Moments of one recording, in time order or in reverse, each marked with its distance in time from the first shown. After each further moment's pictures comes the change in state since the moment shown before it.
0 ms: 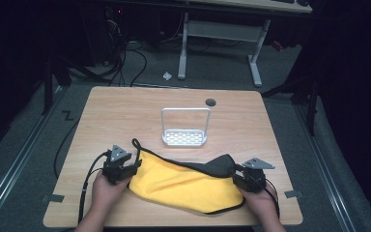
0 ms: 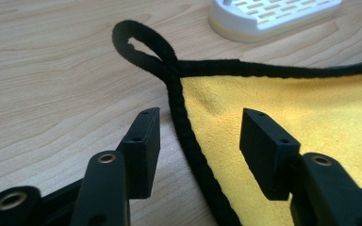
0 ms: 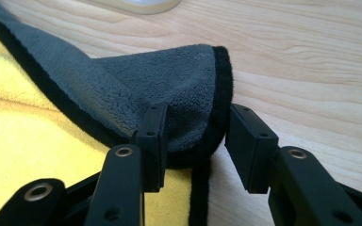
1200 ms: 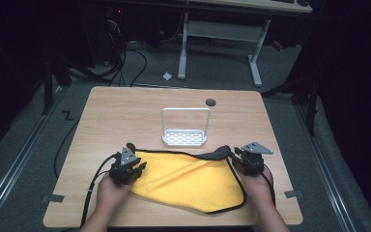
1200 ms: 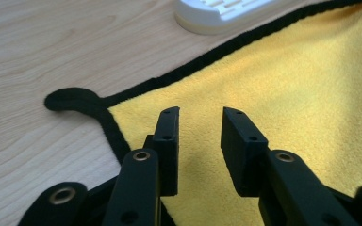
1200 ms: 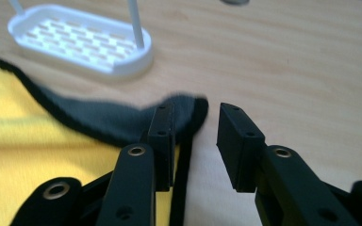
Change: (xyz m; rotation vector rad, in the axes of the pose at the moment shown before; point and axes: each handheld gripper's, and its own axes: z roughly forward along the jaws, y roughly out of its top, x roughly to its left) left arm -0.026 0.005 0.002 0.053 -0.027 0.100; right arm -0.009 0.041 0.010 -0.091 -0.085 0.008
